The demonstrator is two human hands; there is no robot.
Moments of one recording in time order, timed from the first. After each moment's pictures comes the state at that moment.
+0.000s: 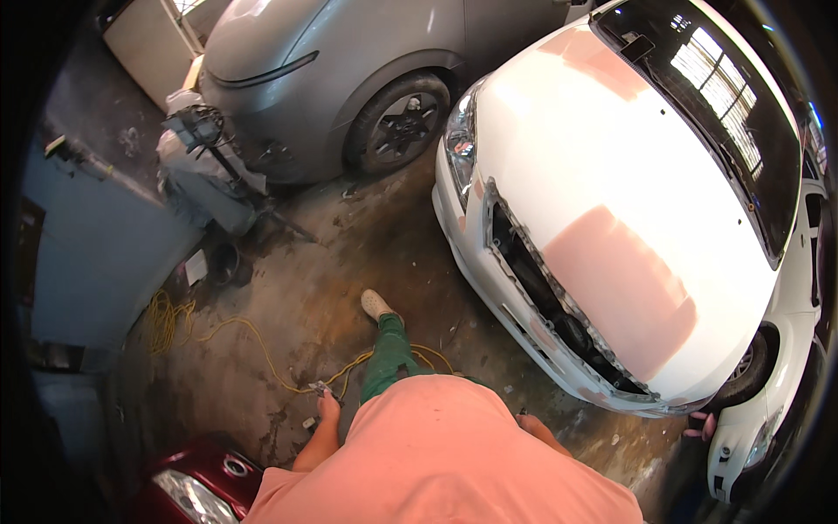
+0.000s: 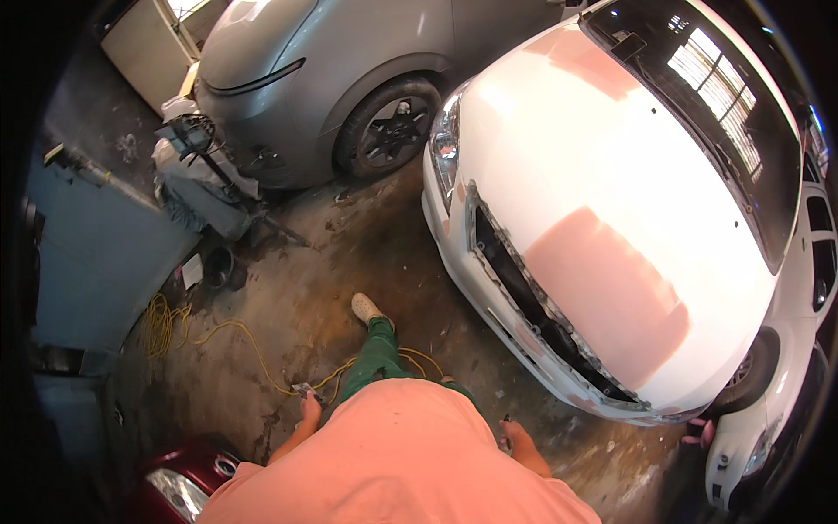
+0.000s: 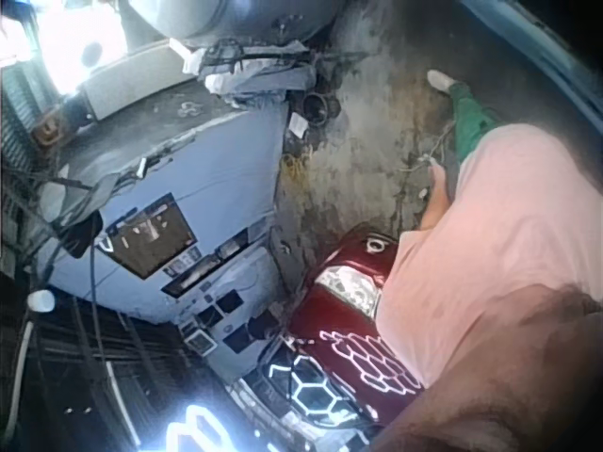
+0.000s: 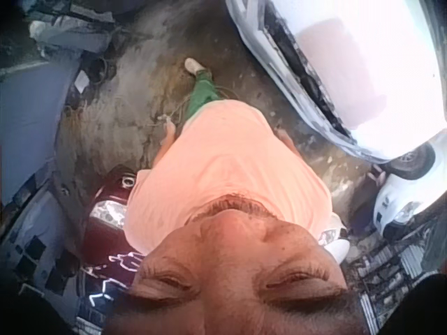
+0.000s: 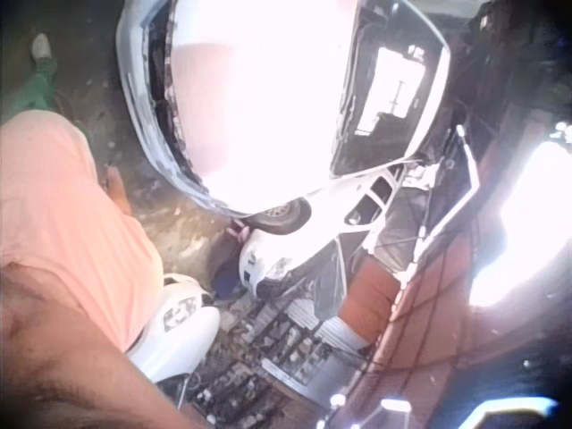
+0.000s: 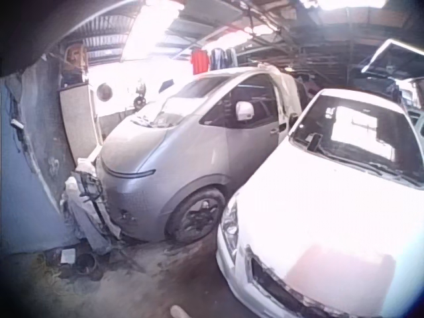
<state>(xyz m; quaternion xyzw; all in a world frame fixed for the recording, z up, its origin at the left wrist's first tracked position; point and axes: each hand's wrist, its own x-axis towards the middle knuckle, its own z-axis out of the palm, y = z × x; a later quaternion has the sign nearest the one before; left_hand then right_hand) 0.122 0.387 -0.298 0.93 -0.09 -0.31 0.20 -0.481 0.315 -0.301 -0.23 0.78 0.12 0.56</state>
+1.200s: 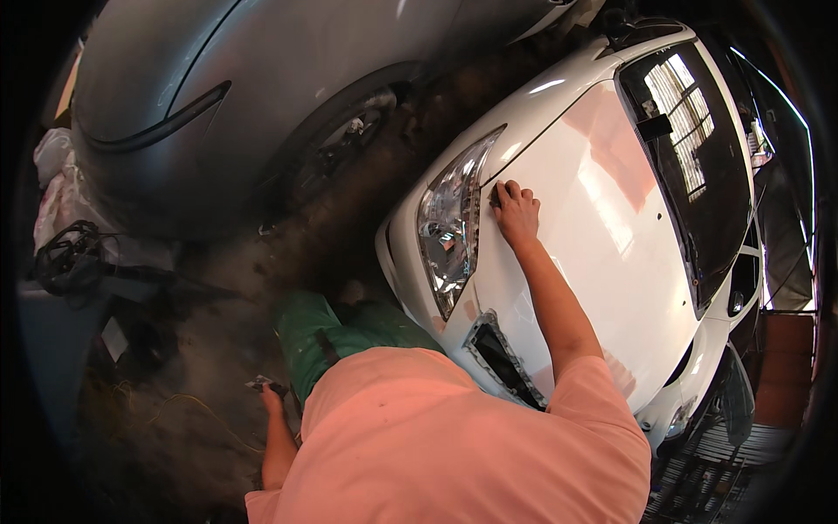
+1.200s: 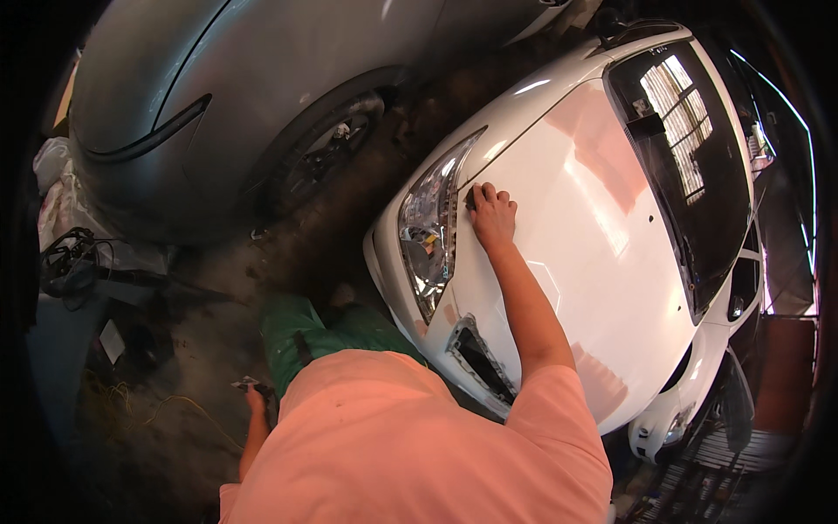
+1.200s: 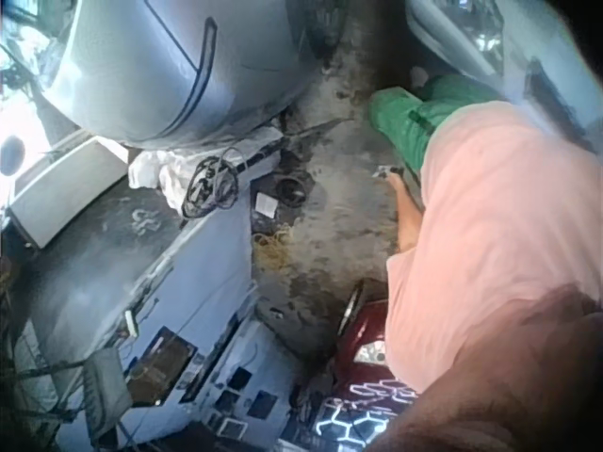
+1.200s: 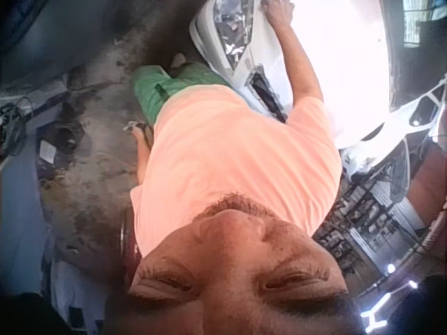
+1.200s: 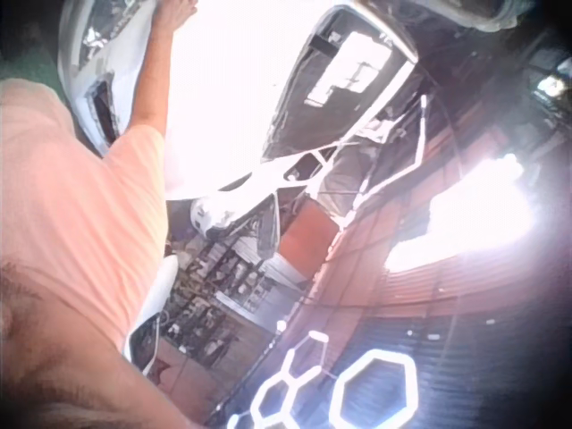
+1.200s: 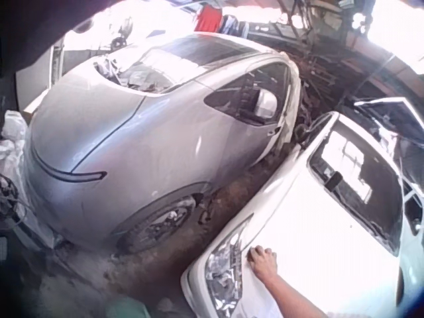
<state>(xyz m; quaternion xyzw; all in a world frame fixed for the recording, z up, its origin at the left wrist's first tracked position) 0.371 -0.023 -0.445 0.83 0.11 -0.38 0.38 -0.136 -0.552 -0.098 -0.79 0.60 0.04 -0.14</state>
